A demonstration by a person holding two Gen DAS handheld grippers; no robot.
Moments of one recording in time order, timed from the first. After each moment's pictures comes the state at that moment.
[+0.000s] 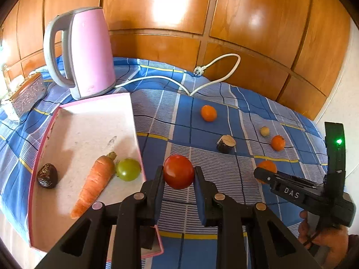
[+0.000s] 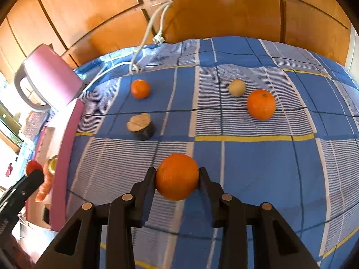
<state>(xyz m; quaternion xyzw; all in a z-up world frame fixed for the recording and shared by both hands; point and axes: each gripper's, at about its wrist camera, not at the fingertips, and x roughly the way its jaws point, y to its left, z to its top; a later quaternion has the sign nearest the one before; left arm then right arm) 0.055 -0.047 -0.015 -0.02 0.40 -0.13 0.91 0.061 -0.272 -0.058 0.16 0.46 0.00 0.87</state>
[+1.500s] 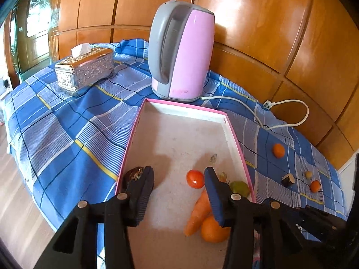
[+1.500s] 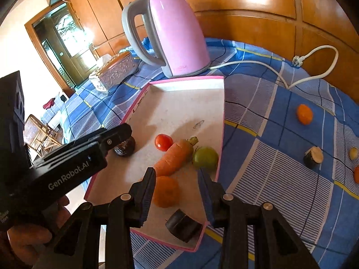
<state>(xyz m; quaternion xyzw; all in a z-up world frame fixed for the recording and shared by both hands) 0.071 0.103 -0.012 -0.12 0.38 0.01 0.91 0.075 -0.070 -0.011 0.04 0.46 0.23 0.86</state>
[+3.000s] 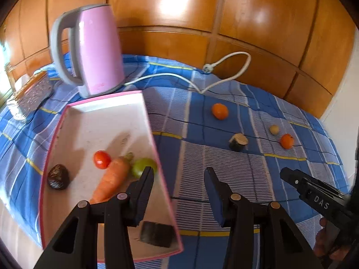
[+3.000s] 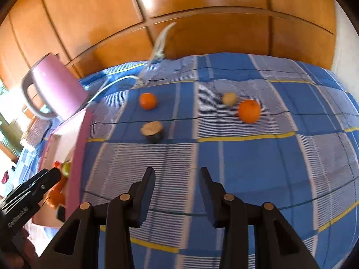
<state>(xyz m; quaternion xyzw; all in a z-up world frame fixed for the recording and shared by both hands) 0.063 -0.038 -0.014 -0.01 0.41 -0.12 0.90 0.031 -0.264 -0.032 0.16 0.43 -0.04 0.89</state>
